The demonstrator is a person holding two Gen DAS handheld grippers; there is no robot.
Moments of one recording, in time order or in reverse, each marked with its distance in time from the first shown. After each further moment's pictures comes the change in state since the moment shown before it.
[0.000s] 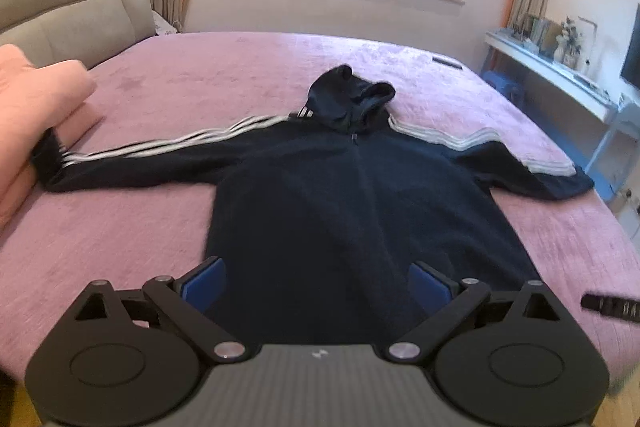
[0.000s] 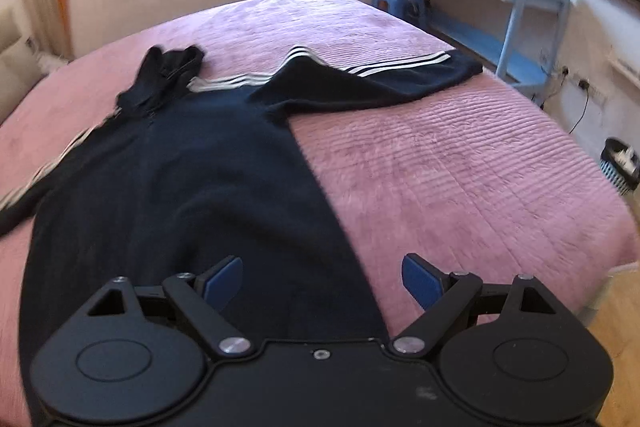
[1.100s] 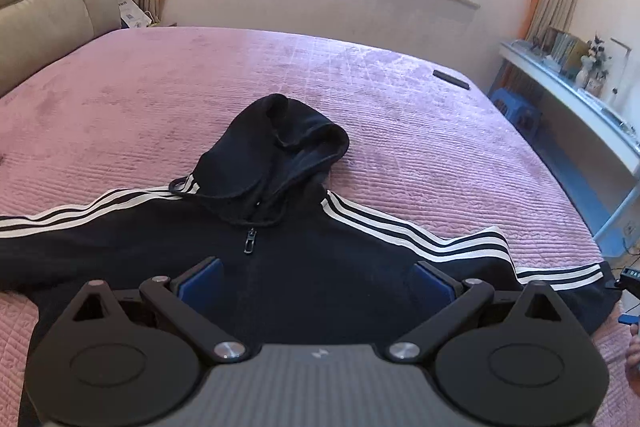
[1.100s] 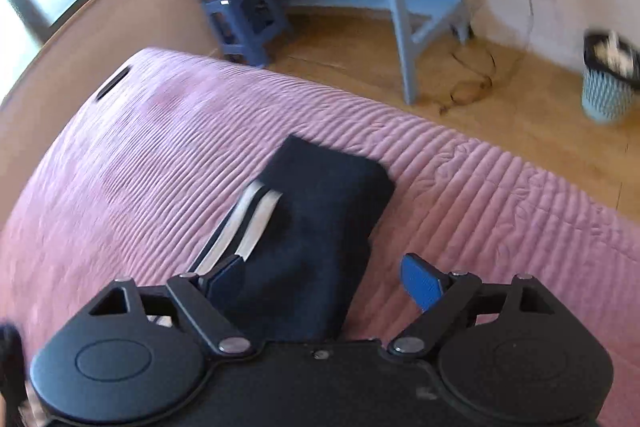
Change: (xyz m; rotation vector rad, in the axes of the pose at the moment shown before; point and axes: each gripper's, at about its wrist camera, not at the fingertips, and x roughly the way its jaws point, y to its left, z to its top) left arm 0.229 -0.154 0.178 -0.068 0.037 0.004; right arm 0.365 -0.314 0.276 0.581 0.059 -0.096
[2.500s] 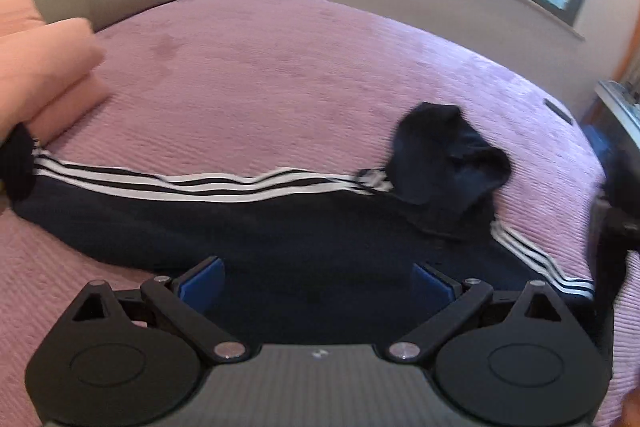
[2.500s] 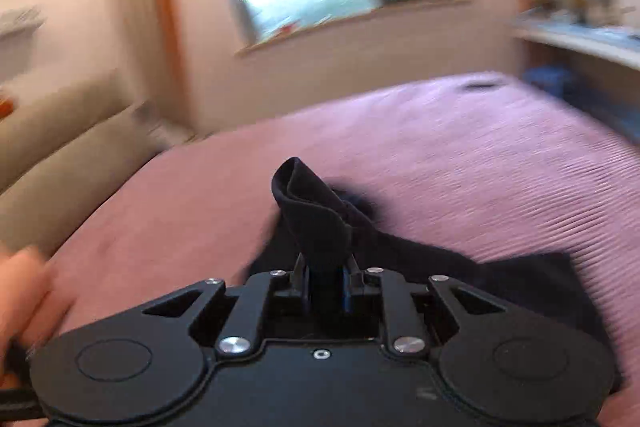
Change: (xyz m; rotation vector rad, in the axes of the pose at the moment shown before) left arm -0.026 0.209 0.013 -0.225 0.083 0.185; right arm -0.219 0.388 -0.352 -0.692 -0.094 0.610
